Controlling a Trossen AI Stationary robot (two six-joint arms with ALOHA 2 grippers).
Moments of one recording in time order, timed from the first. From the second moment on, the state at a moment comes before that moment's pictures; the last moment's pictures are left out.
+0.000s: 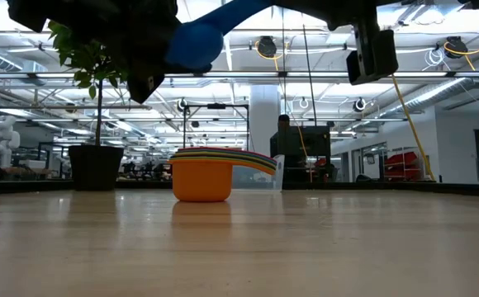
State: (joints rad) left arm -0.34 1.47 0.70 0.35 -0.24 -0.58; right arm 0.51 1.62 0.76 0.70 0.54 -1.61
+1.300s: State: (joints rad) left arm -0.55 1.23 0.70 0.23 -0.74 -0.40; right arm 0.19 1.62 0.52 0.97 0.25 -1.14
